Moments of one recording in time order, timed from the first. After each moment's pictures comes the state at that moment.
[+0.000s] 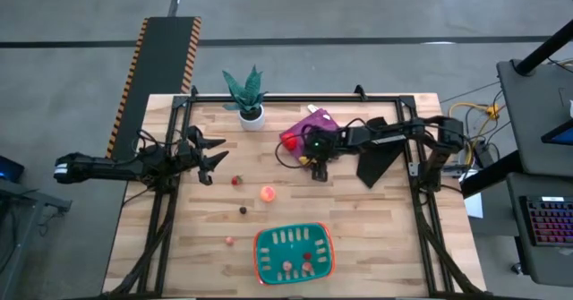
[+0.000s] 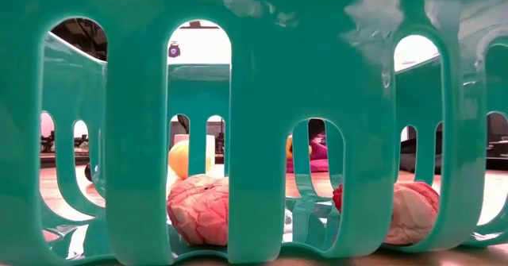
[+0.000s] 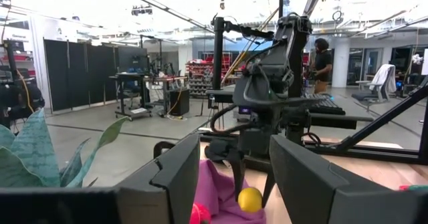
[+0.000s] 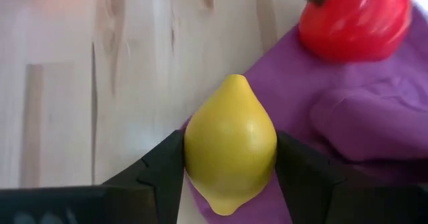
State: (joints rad) left arm 0.02 0.32 0.03 0.45 -0.29 0.06; right arm -0.21 1.76 1.01 -0.26 -0.05 -0.13
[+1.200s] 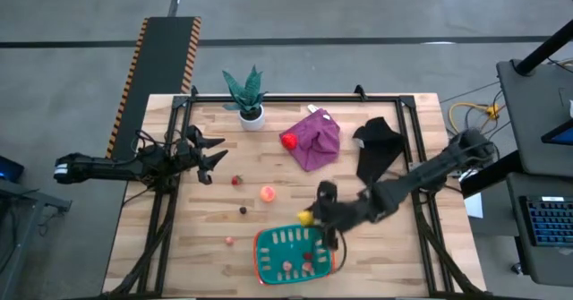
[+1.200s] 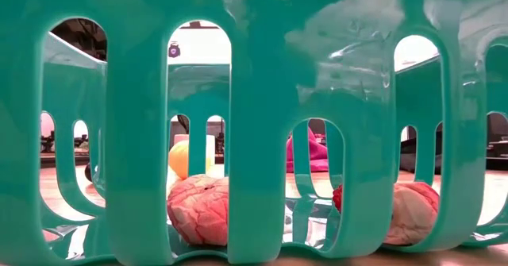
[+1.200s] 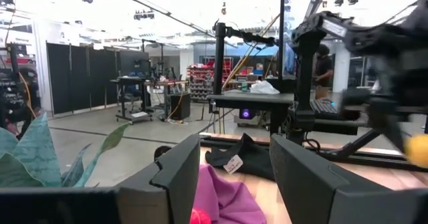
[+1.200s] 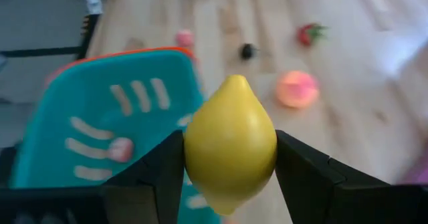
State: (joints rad) left arm 0.02 0.32 0.03 0.47 -0.29 0.06; right arm 0.47 1.58 1.17 -0.30 0.34 0.37
